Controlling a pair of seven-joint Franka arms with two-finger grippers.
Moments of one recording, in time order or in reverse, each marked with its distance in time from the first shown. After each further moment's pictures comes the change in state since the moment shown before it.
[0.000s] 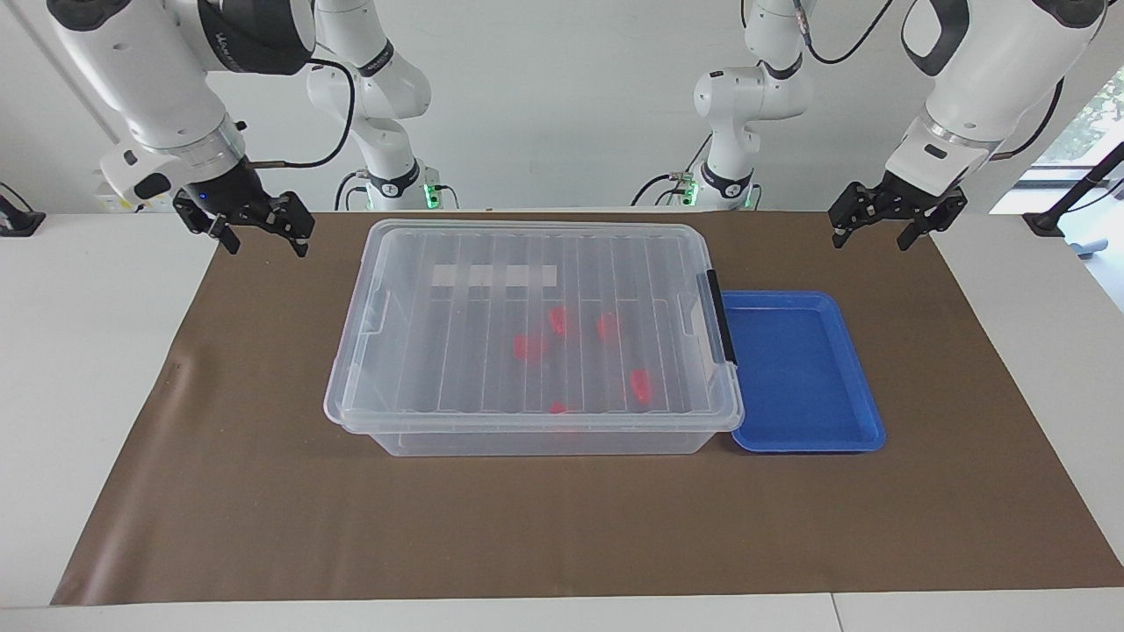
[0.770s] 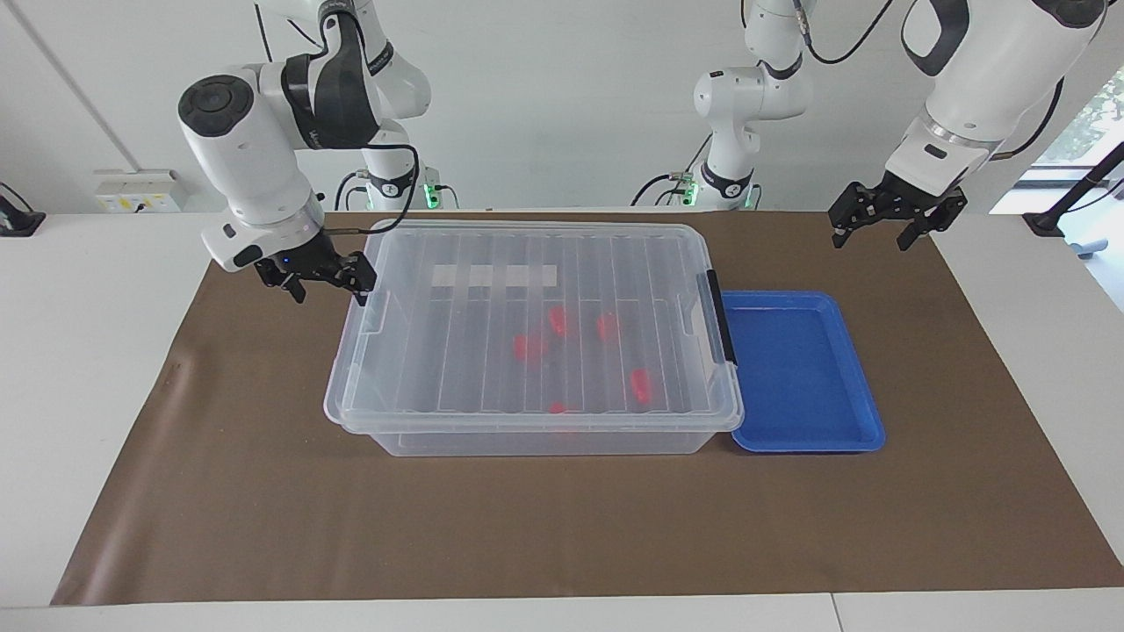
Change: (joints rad) left arm 0.000 0.000 0.000 0.000 0.000 0.000 0.000; right arm 0.001 0.021 0.079 -0.222 0.000 0.243 0.104
